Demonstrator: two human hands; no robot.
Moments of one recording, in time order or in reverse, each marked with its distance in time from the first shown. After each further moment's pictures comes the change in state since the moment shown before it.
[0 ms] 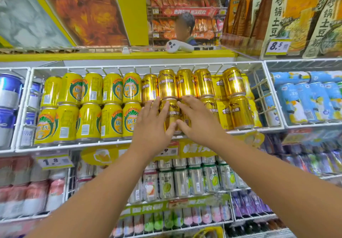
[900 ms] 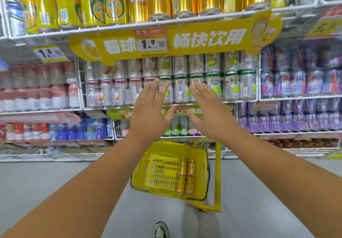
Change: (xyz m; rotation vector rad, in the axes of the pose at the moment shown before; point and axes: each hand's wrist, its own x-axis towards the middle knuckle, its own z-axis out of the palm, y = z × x) left_hand -0.239 0.073 0.059 -0.007 -0.245 -0.111; right_hand -0.254 0.035 0.115 0.251 -0.244 -0.008
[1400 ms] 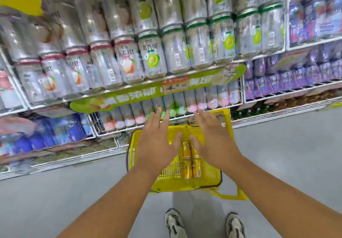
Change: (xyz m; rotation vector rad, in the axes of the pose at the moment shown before) left_hand -0.082 -0.065 0.196 -0.098 -0.278 -0.005; right_hand -0.060 0.022 0.206 0.084 -0.138 0.345
